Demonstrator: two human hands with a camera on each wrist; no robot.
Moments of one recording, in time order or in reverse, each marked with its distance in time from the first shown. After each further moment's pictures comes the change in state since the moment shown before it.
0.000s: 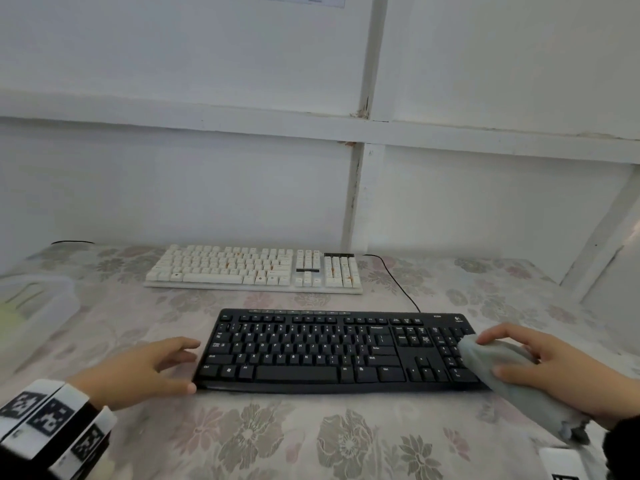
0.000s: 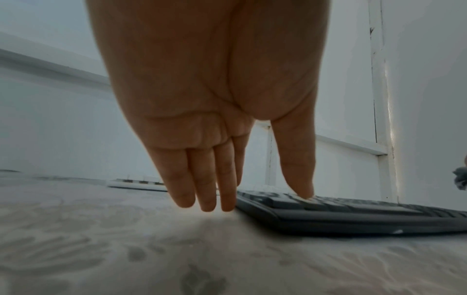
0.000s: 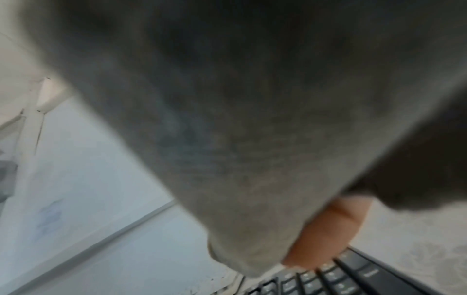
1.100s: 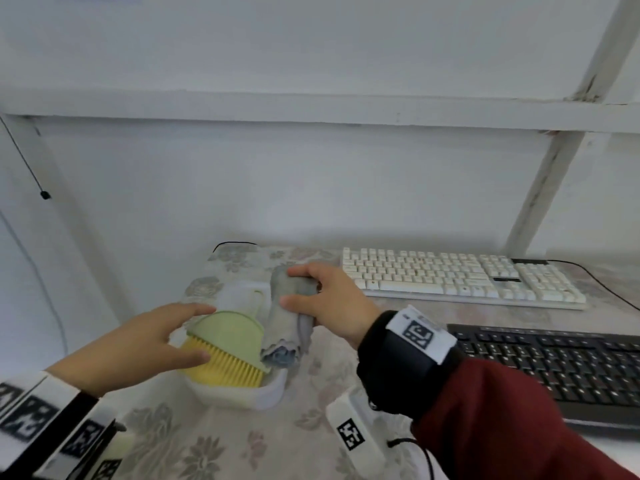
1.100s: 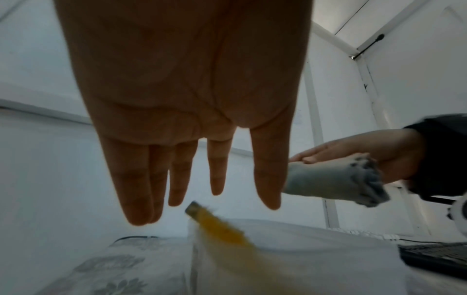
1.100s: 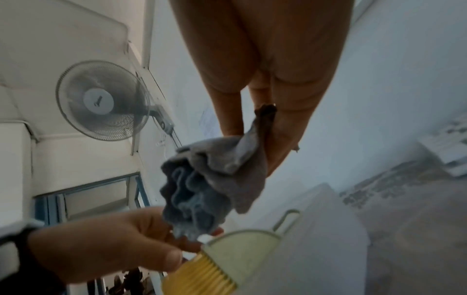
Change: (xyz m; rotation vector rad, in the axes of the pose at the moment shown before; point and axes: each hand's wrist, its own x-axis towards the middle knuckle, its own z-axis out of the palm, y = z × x) left_hand -0.092 -0.194 -0.242 0.169 0.235 0.022; right_hand 0.125 -0.451 0.370 0.505 -0.233 -0.274
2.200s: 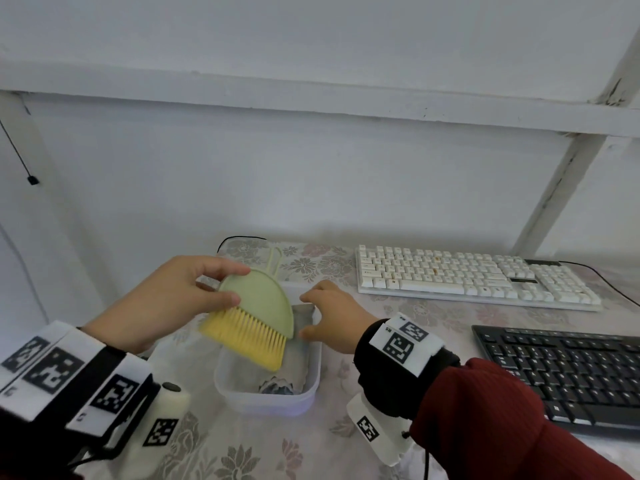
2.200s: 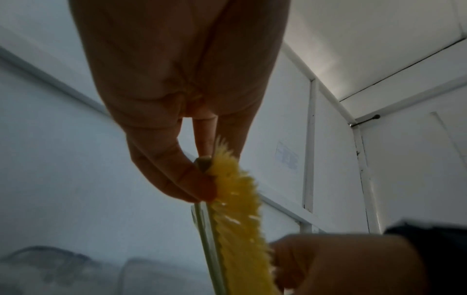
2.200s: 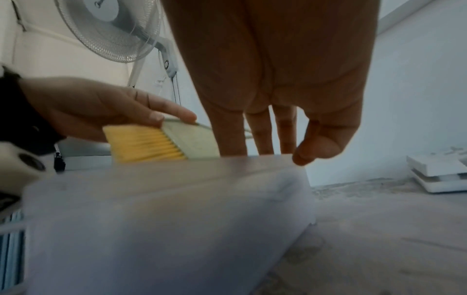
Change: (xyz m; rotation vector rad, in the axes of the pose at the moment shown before) left_hand 0.032 0.009 -0.025 -0.485 0.209 0.095; right_hand 0.032 0.016 0.036 -0.794 -0.167 0.054
